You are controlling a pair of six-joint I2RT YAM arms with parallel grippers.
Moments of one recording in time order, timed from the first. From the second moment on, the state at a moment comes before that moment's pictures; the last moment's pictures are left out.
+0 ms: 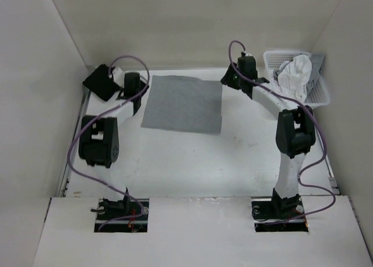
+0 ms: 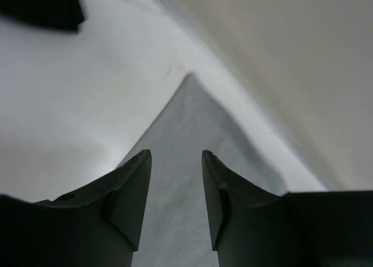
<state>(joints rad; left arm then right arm) -0.13 1.90 1.30 0.17 -0.29 -0.87 0.27 2.03 1.68 -0.18 -0.02 0.56</state>
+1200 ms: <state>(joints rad) -0.07 1.65 0.53 0.52 -0.12 -1.17 0.49 1.49 0.52 0.39 0.09 0.92</state>
